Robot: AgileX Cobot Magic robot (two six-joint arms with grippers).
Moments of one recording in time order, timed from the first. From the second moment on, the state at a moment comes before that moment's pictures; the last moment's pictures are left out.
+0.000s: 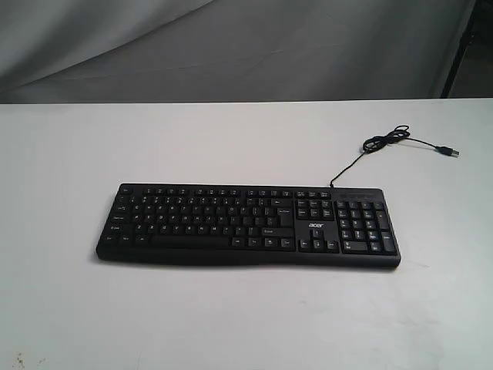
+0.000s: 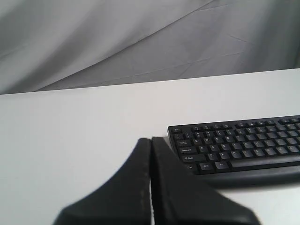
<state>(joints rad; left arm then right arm) -0.17 0.00 0.00 0.04 0.26 -0.02 0.09 0.06 0.00 0.18 0.27 -0.09</state>
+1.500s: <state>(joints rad) -0.17 0.00 0.00 0.04 0.26 -0.02 0.40 0.97 -0.70 0.22 0.53 -0.03</state>
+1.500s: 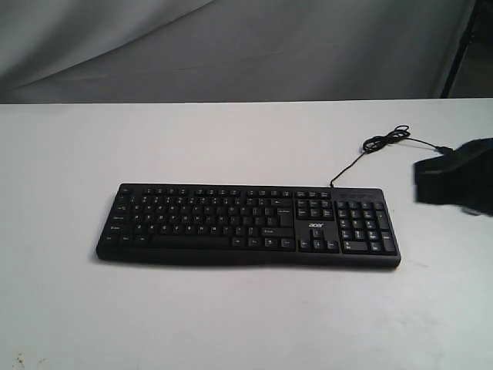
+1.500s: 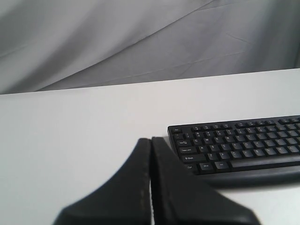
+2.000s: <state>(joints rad) -0.17 0.00 0.00 0.04 0.26 -0.02 0.68 1.70 -1.48 0.19 0.82 -0.30</state>
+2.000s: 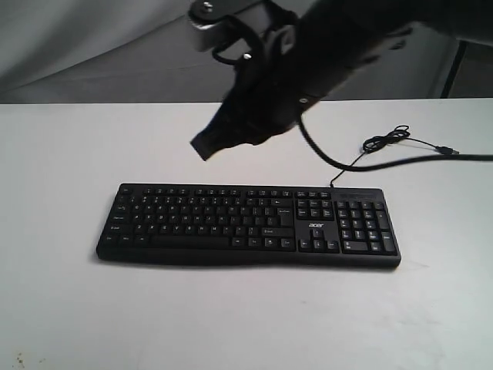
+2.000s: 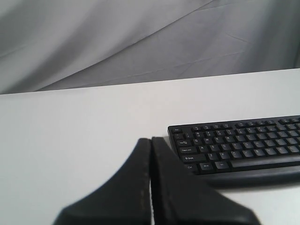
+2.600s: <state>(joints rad) -0.17 0.00 0.00 0.04 0.26 -0.02 0.75 2.13 -1.69 0.33 0.71 -0.38</state>
